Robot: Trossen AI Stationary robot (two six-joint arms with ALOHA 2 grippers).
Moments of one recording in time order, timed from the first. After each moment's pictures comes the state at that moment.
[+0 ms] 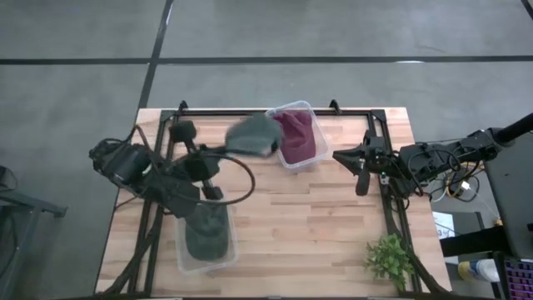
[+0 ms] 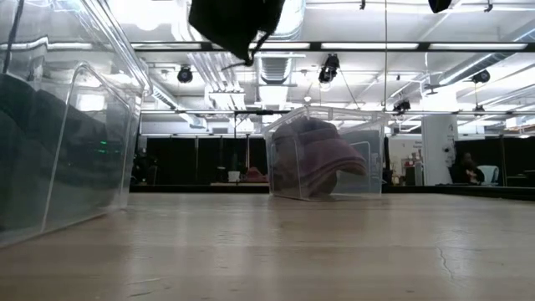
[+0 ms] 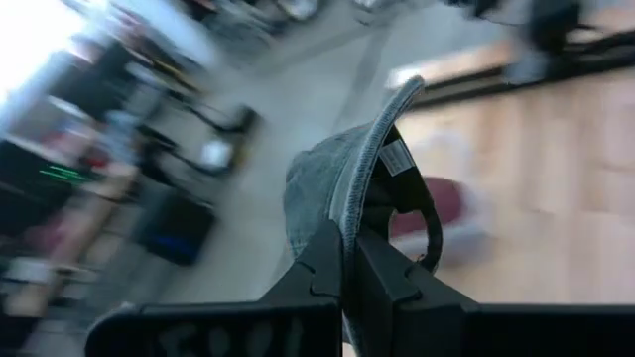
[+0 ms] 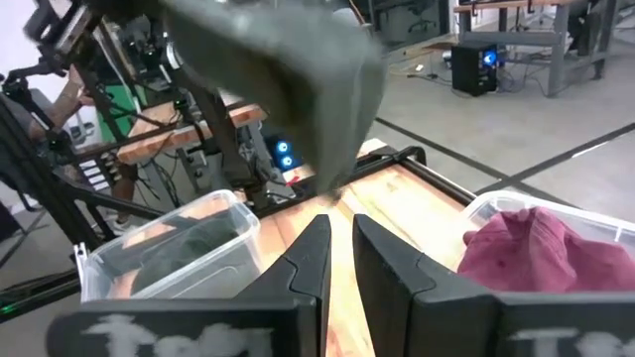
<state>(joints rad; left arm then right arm) -0.51 1.66 2.36 -1.57 -1.08 -0.21 0.34 0.74 0.85 -0.25 0.62 0.37</state>
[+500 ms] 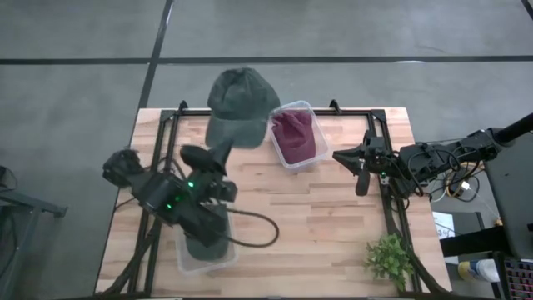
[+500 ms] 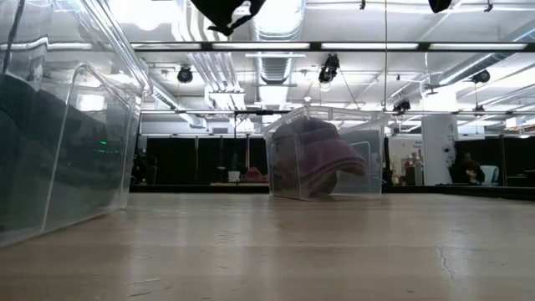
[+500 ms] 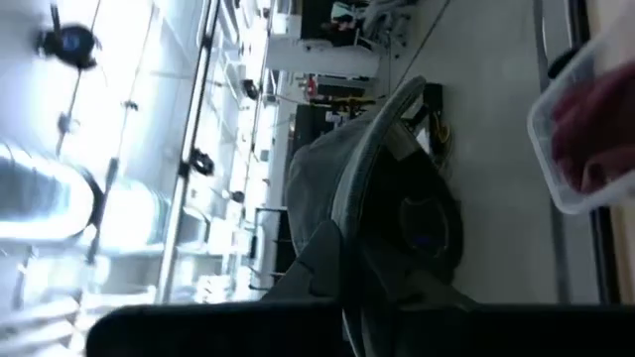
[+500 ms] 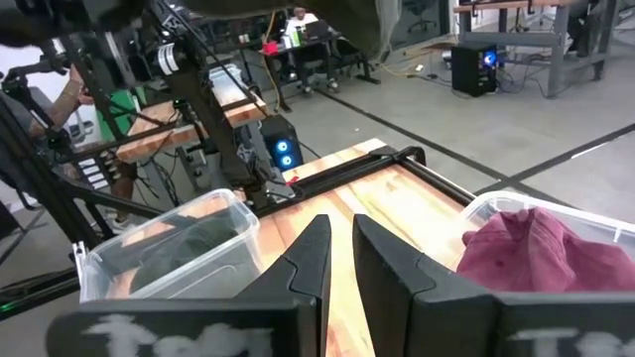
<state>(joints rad) -0.55 1.74 2.24 -1.55 -1.57 0.32 0.34 0.74 0.85 -0.25 0.62 0.36</state>
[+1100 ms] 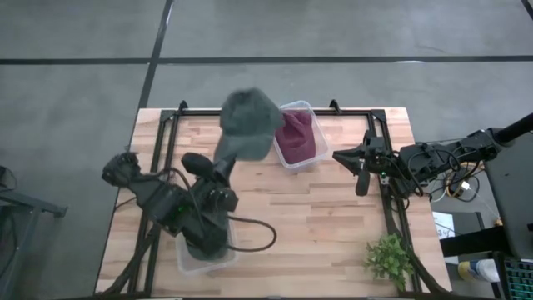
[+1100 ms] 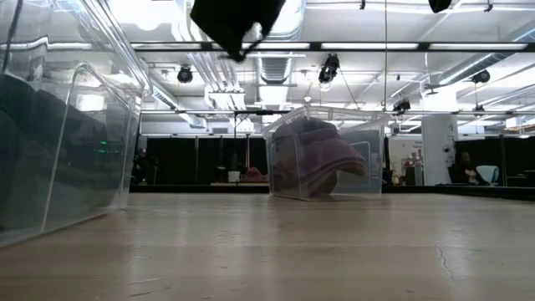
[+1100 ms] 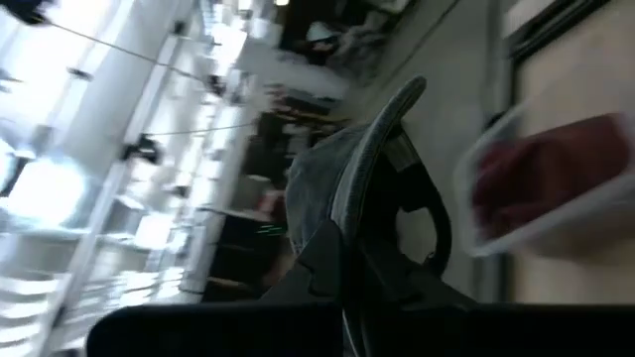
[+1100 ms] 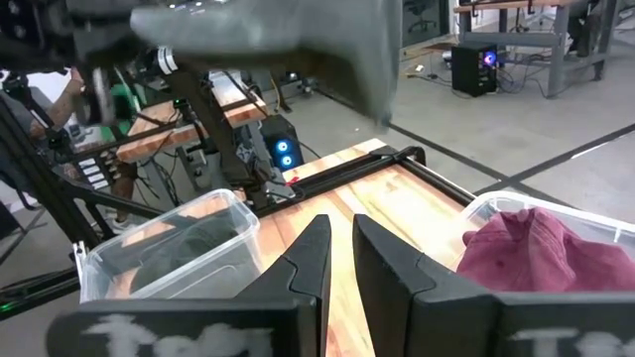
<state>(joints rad) -0.59 1.73 2.12 -1.54 -1.50 0.02 0.34 0.74 0.85 -0.25 0.62 0.36</state>
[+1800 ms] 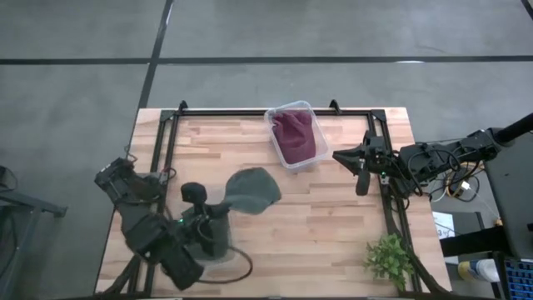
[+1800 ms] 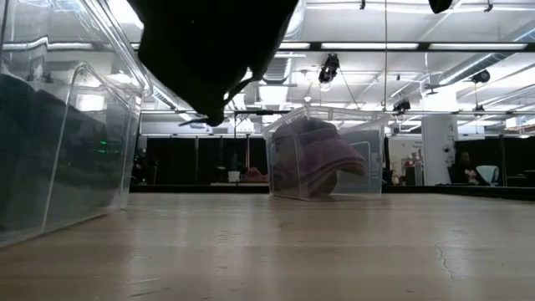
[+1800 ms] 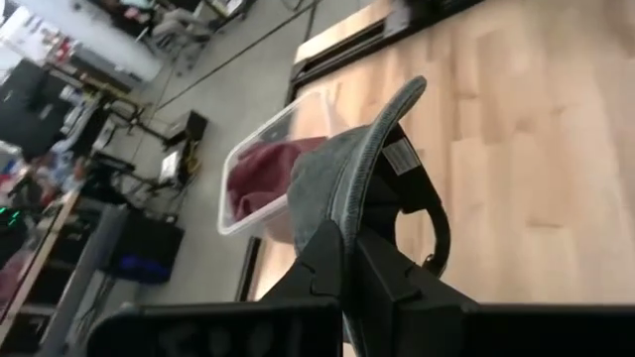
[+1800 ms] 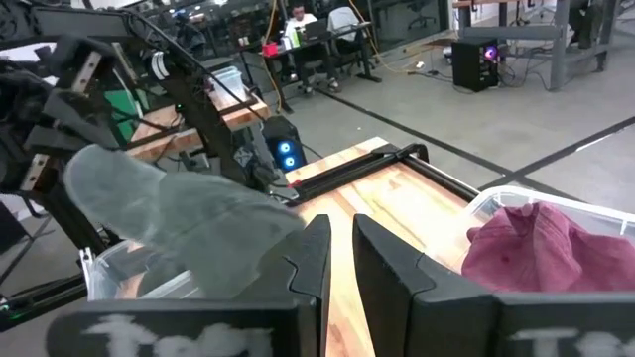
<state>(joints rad) -0.79 1.72 2.01 -1.57 -1.06 -0.55 0.34 0.74 0.85 -0.25 0.62 0.39</state>
